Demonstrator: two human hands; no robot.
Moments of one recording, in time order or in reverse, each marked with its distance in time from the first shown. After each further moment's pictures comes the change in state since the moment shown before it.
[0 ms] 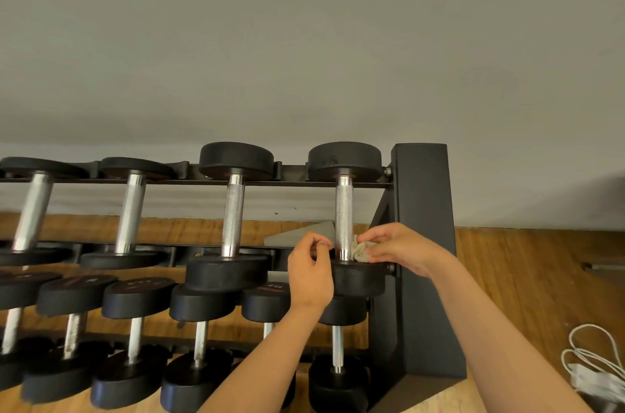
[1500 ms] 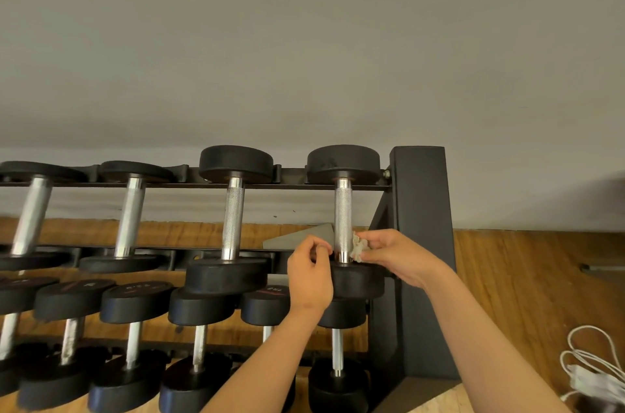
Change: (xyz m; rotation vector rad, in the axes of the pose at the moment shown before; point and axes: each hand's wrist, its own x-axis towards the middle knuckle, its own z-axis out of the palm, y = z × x) left_hand 0.000 0.002 -0.001 0.001 -0.008 0.002; right_hand -0.013 -0.005 0.019 0.039 -0.022 -0.072
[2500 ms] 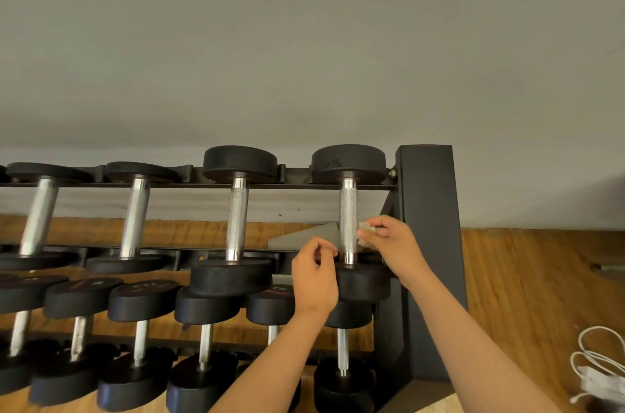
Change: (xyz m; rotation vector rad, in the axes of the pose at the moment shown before) left_hand -0.001 0.002 0.001 -0.001 0.006 0.005; right_hand 0.029 0.015 0.013 -0.050 0.503 -0.124
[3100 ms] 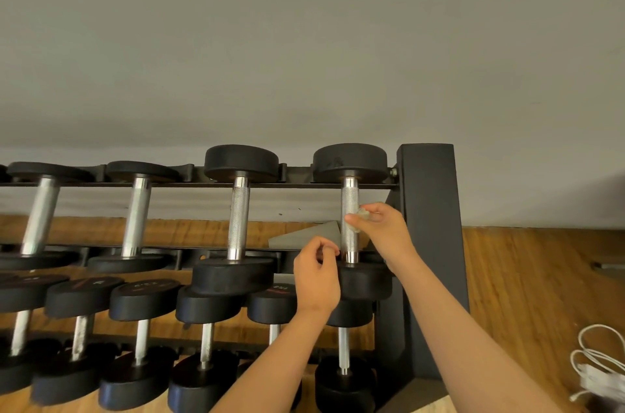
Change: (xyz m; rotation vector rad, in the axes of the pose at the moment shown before) left_hand 0.000 0.000 -0.001 0.007 -0.007 -0.007; right_hand 0.011 -0.020 0.017 0.081 0.074 -0.015
